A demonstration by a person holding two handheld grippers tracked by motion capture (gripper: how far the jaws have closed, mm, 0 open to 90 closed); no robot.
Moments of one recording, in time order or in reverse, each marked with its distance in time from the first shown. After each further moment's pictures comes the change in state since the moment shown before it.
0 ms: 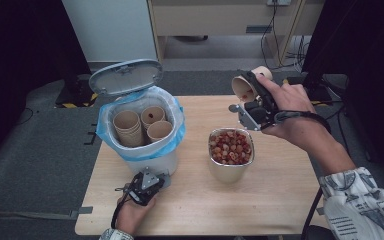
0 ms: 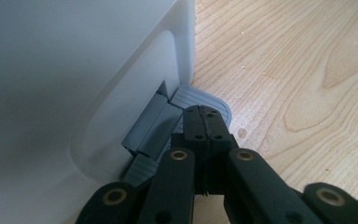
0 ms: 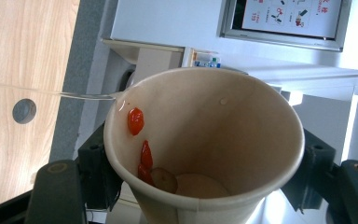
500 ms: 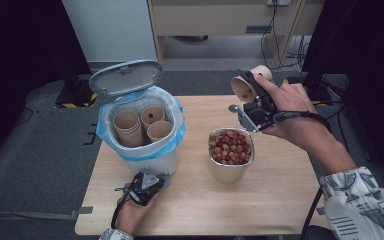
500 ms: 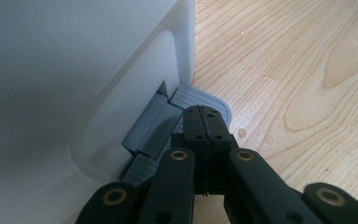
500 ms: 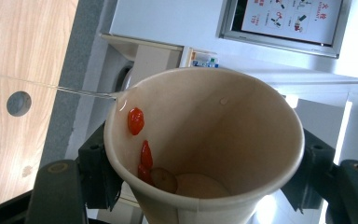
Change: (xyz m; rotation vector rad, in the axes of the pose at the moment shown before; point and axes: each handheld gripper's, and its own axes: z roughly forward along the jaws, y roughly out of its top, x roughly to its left) left arm 0.000 0.000 0.000 -0.002 -0.001 -0.003; right arm -0.001 0.003 -0.001 0.006 -0.007 -0.047
